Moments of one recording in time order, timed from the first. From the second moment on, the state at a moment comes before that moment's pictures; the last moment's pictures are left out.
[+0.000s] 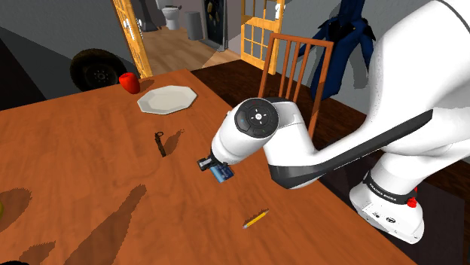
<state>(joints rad) -0.82 -0.38 1.64 -2.39 -0.31 2.68 1.36</state>
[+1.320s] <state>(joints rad) -0.69 -0.27 1.35 -2.31 -0.38 2.58 1.20</state>
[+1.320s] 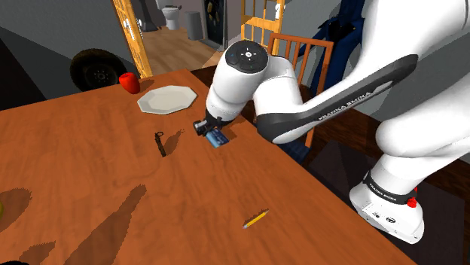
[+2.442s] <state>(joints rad) -1.89 -0.36 2.17 -2.01 -0.07 2.72 0.65</state>
